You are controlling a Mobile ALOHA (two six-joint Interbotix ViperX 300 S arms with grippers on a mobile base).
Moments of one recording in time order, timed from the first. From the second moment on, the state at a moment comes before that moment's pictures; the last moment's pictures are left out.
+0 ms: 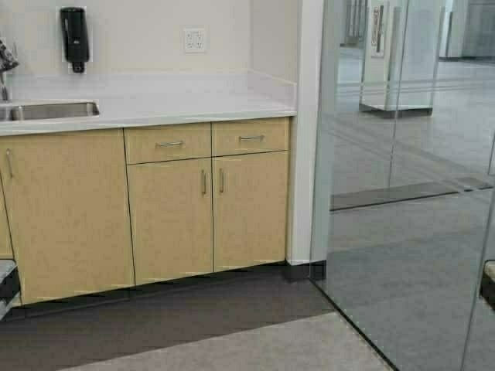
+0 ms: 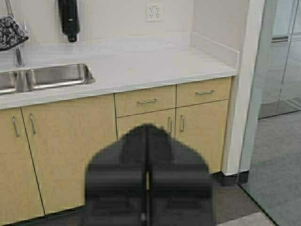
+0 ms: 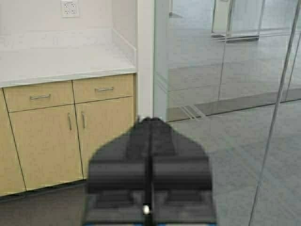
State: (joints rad) left arm 0.00 -0.96 1.17 0.00 -0.29 0.00; right arm 0.00 -0.96 1.17 0.00 -0.29 0.00
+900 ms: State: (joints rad) left arm -0.01 -0.98 1.17 0.00 -0.23 -0.05; right arm -0.02 -0.95 1.18 -0.01 -0.26 0.00
